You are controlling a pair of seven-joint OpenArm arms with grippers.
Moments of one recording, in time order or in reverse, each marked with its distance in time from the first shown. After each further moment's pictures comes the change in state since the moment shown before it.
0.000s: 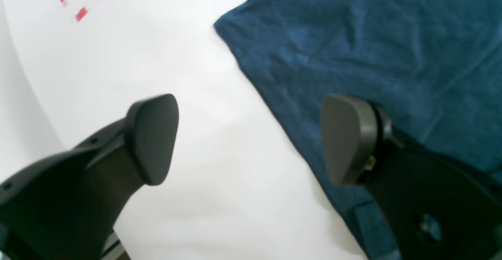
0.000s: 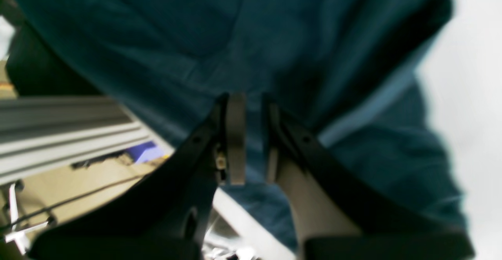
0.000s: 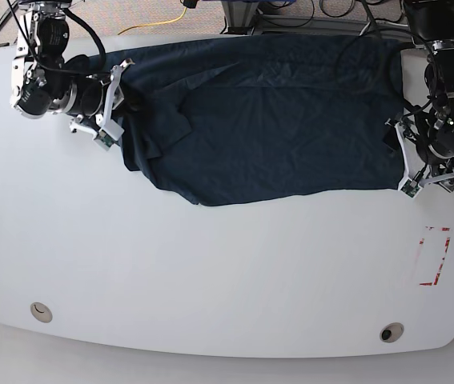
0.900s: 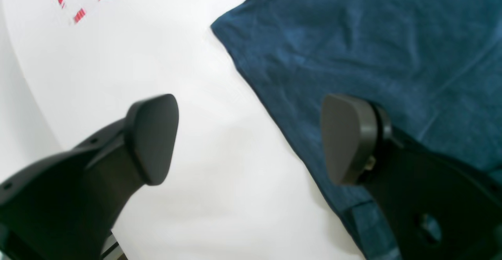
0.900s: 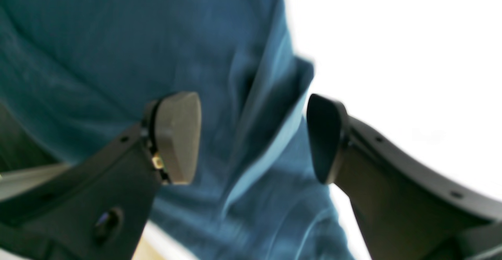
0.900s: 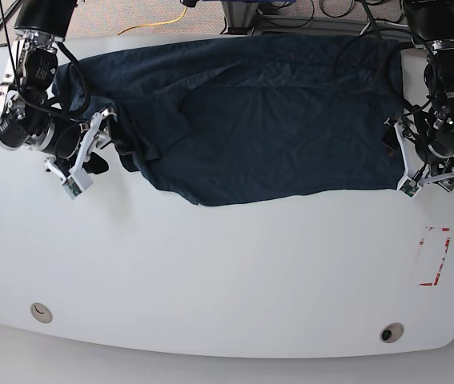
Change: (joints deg) left arm 0.1 0.0 0.0 0.0 0.0 0.0 0.0; right arm 14.7 -2.0 8.5 -9.0 -0.4 -1.1 0.2
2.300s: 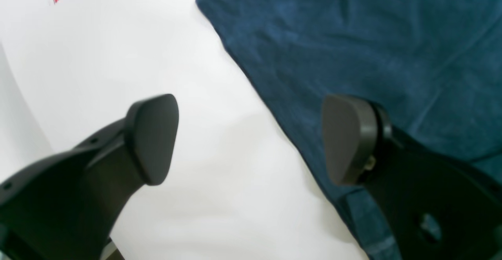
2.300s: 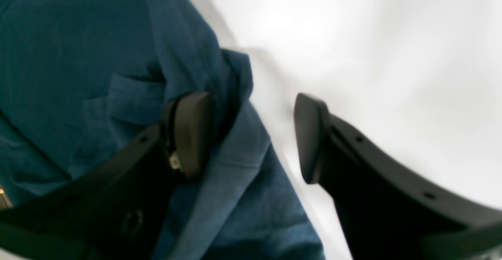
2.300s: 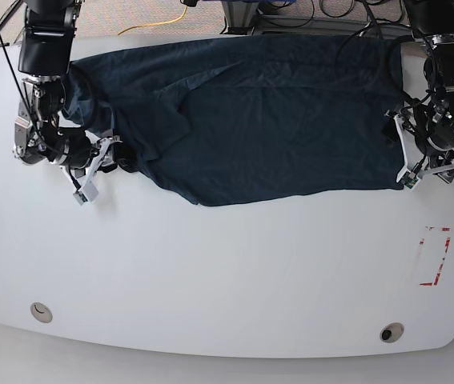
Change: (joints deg) left arm 2.1 0.0 -0.2 0.0 0.0 0.0 0.0; right arm 9.3 2.0 -10.8 -30.8 -9.6 0.9 16.9
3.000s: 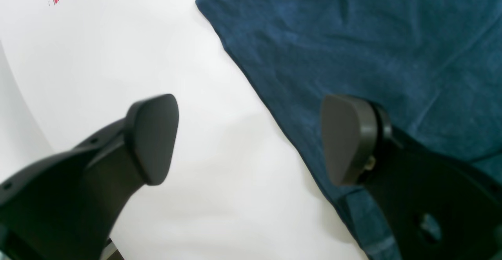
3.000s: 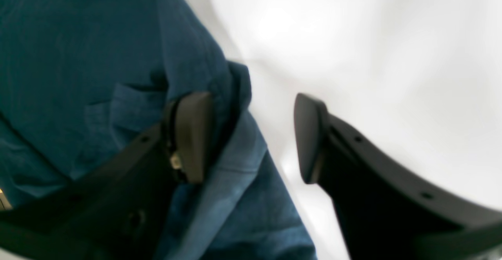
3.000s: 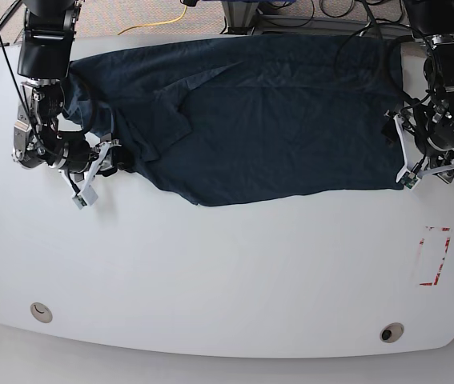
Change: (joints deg) left arm 0.0 0.0 0.0 0.0 0.0 0.0 0.0; right arm 0.9 0.1 0.0 -0.1 -0.2 0.0 -0.3
